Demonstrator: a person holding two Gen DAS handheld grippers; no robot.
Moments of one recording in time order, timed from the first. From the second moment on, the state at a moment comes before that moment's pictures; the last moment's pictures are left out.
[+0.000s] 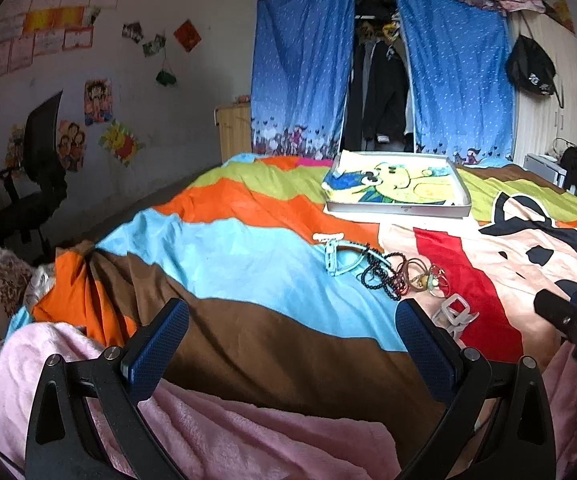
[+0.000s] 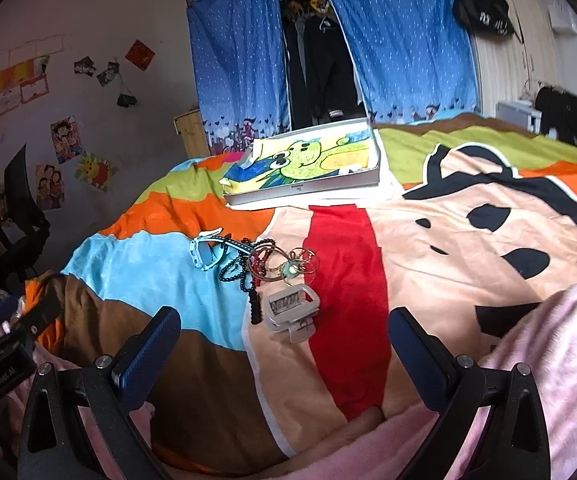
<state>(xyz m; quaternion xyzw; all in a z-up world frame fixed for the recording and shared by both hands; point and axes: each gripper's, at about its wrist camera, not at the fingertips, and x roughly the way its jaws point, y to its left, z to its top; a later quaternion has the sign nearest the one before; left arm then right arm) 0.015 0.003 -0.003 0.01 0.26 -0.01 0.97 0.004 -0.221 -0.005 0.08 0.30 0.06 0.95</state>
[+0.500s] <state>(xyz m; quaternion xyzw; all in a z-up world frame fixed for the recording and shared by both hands) 0.085 0.008 -0.009 -0.03 0.38 -0.10 0.92 0.056 -0.222 -0.010 0.00 0.40 0.08 0.92</state>
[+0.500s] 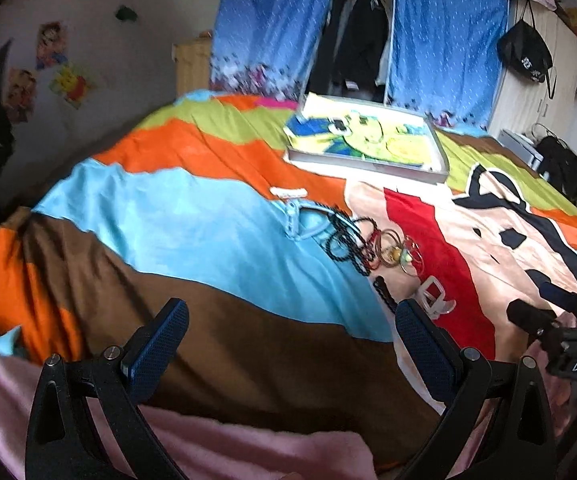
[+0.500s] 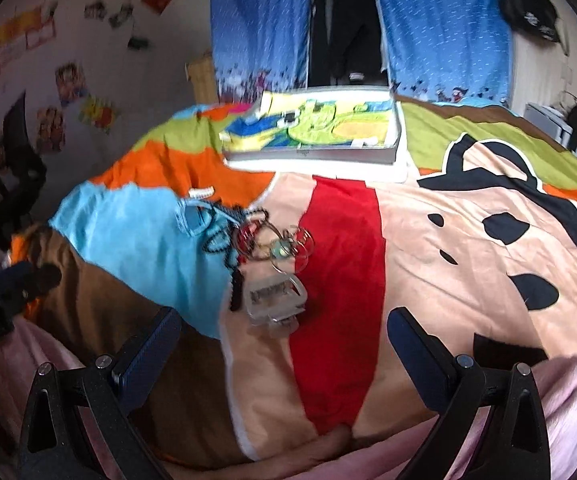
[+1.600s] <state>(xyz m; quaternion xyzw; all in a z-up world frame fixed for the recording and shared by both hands) 0.184 -0.011 -0.073 -0.09 0.51 -0.18 0.84 0.167 -0.222 -0.107 0.00 0.59 0.14 0.79</state>
